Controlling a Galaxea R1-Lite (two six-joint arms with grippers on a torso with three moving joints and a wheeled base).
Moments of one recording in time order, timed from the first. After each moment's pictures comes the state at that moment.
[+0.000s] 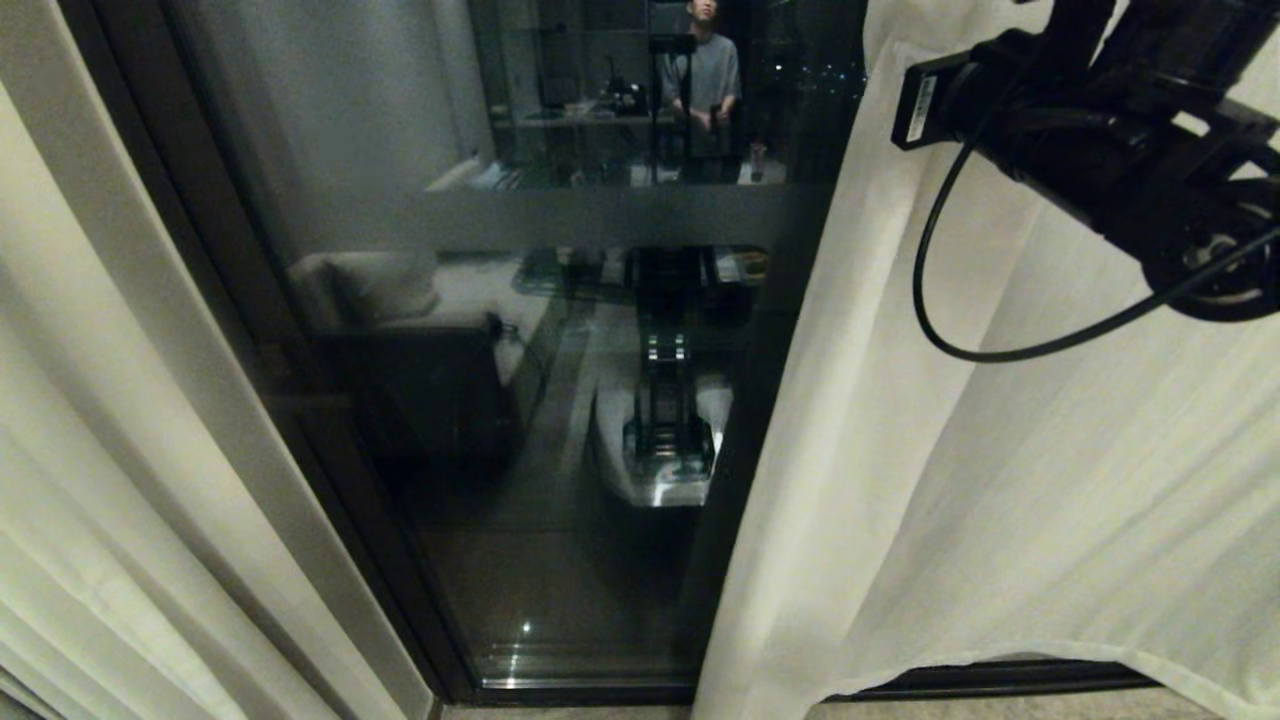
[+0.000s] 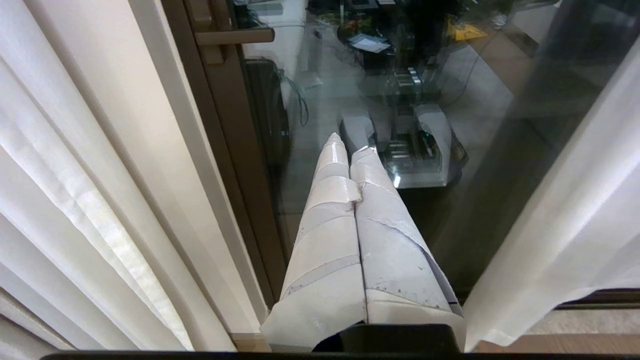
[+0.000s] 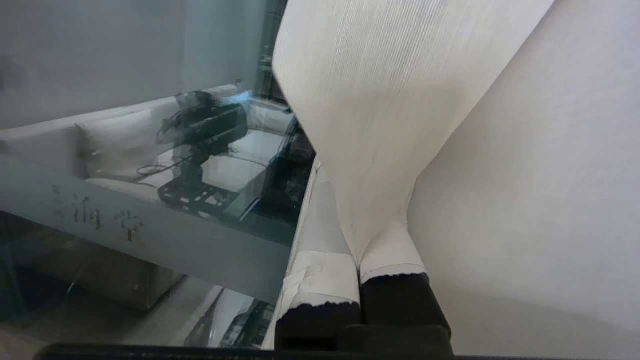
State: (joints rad) left arm 0.00 0.00 0.00 0.00 0.00 0.04; right arm 0.38 1.83 -1.54 -0.63 -0.10 -0.27
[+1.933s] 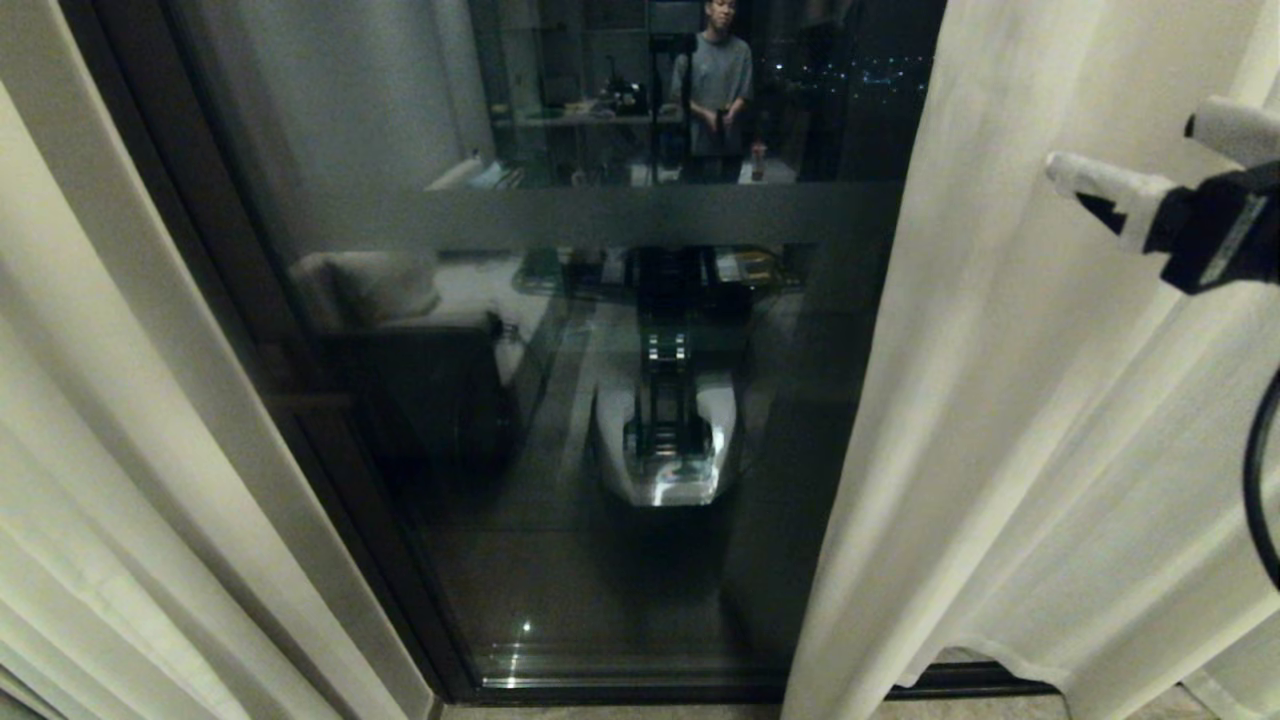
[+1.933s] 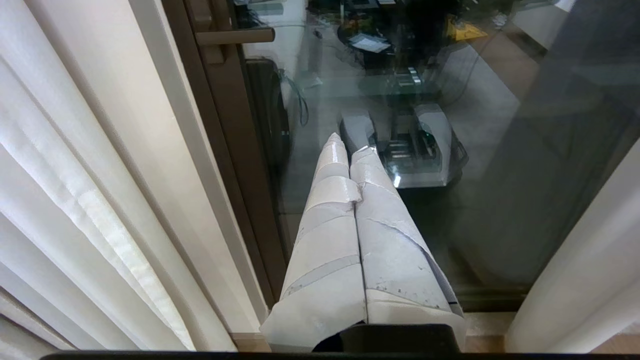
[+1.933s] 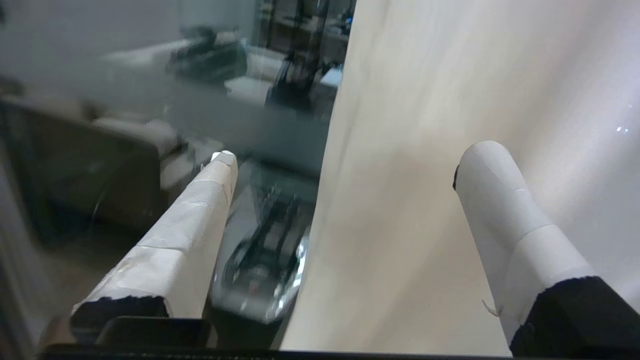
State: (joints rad) left arm 0.00 0.00 0.00 0.00 0.00 0.03; right arm 0.36 1.21 -0.85 -0.59 -0.13 -0.26
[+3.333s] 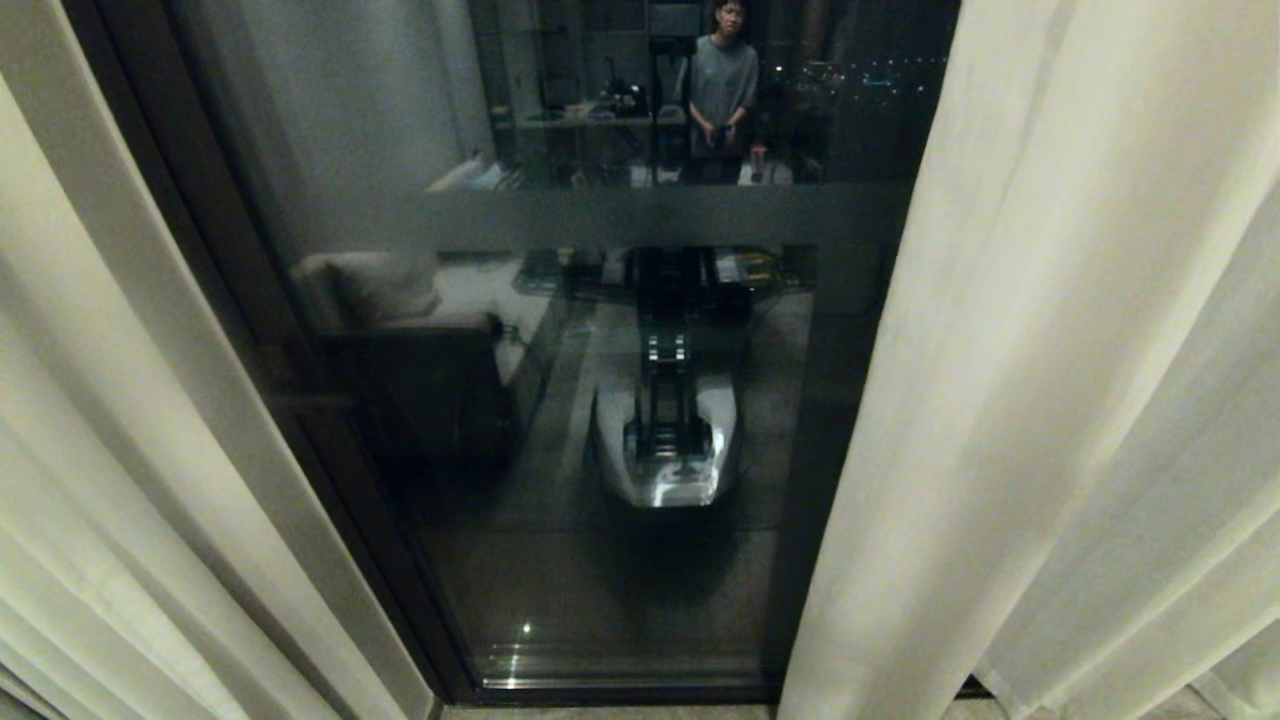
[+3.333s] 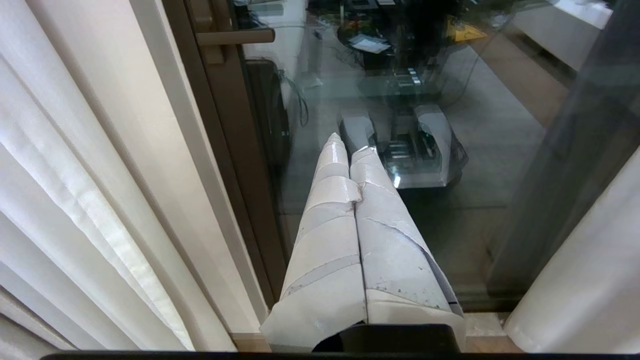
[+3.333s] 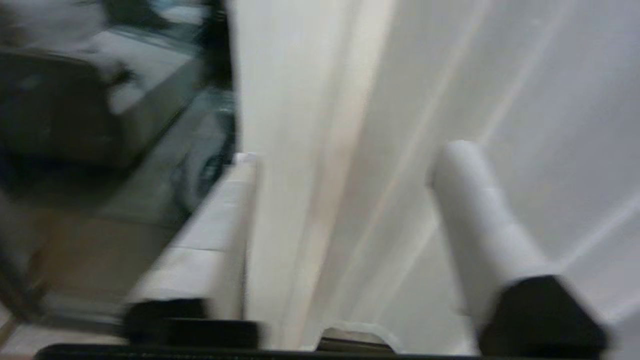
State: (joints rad) left arm 0.00 0.00 0.00 0.00 0.00 0.03; right arm 0.15 0.51 -0.17 -0.41 -0.14 -0.16
